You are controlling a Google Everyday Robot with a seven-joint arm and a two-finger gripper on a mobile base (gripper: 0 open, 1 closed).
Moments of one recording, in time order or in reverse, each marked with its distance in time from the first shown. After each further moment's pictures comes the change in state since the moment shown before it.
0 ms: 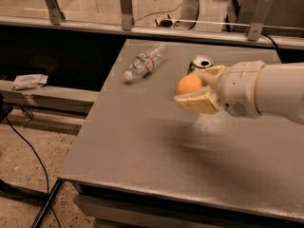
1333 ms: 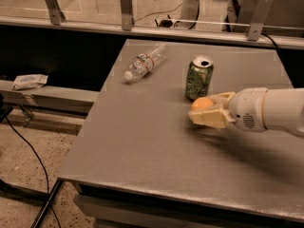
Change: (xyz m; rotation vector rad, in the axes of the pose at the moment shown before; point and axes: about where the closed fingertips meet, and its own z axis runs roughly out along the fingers) arm 0.092 -0.017 0.020 -0.086 0.029 0.326
